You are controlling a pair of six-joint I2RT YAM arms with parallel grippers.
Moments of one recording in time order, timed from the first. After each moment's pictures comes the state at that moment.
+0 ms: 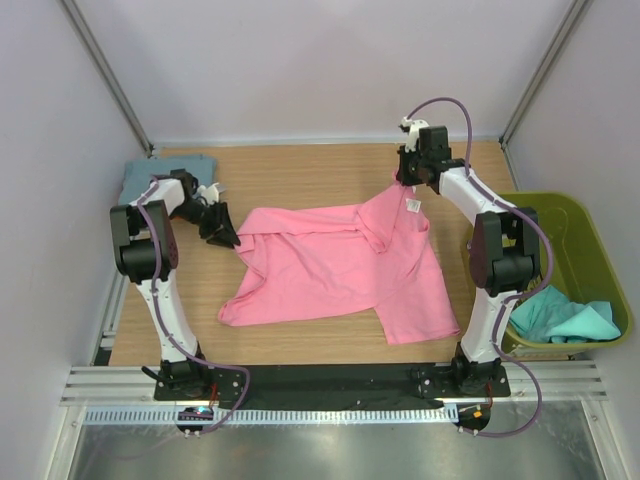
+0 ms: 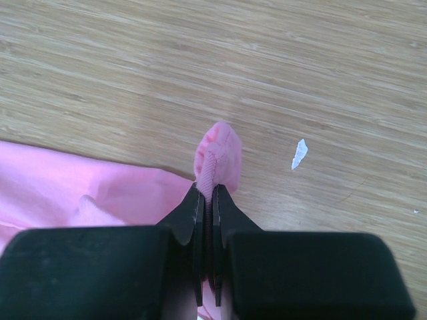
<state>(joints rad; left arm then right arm) 0.14 2.14 1.53 -0.94 0.66 0.05 0.15 1.94 1.52 -0.26 -0.14 -0.03</state>
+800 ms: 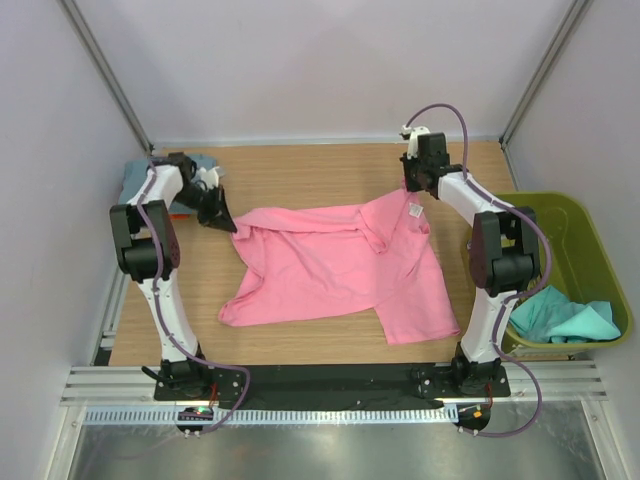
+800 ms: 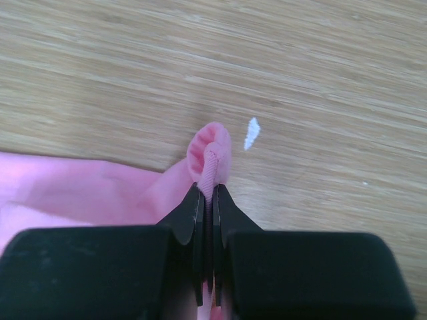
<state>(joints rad) 0.13 2.15 1.66 -1.04 0.67 0.10 0.15 1.94 1.47 -0.23 -0.01 -0.09</state>
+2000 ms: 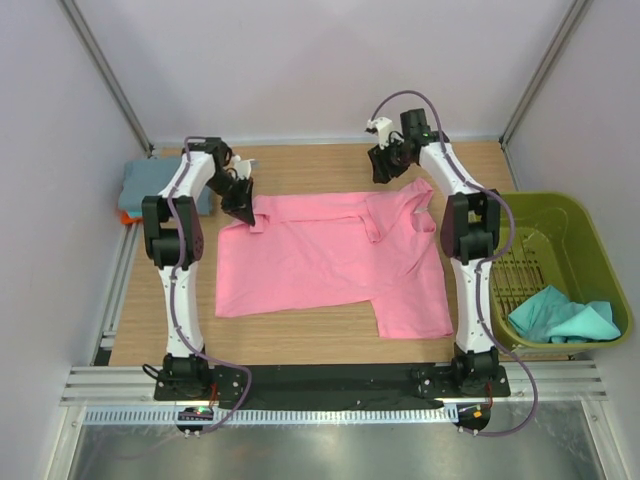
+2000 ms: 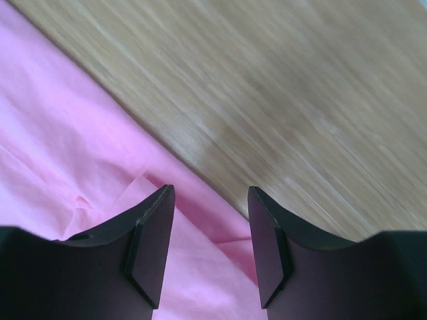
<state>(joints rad) -0.04 2.33 2.03 -1.19 0.54 0.18 0.16 2.32 2.08 -0.65 -0.40 -0.44</state>
